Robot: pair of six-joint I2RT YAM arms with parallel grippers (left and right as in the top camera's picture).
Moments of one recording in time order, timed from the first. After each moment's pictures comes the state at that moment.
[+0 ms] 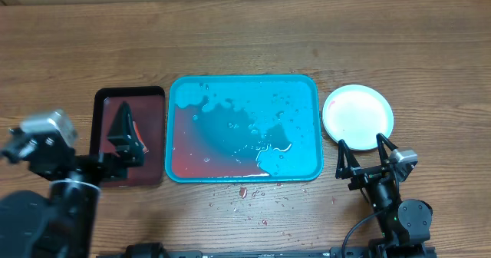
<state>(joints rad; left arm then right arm) 0.06 0.63 1.24 -0.75 0.05 -0.18 0.10 0.01 0.02 -0.02 -0.14 0.28</state>
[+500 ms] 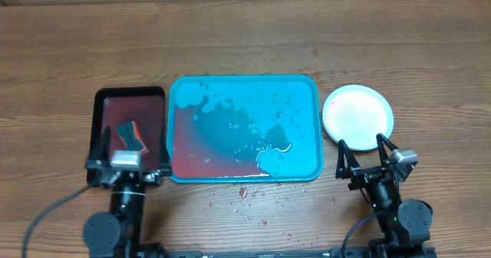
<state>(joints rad) 0.06 0.16 0.28 -0.03 0.10 0.10 0.10 0.01 0.02 -0.02 -0.14 0.28</state>
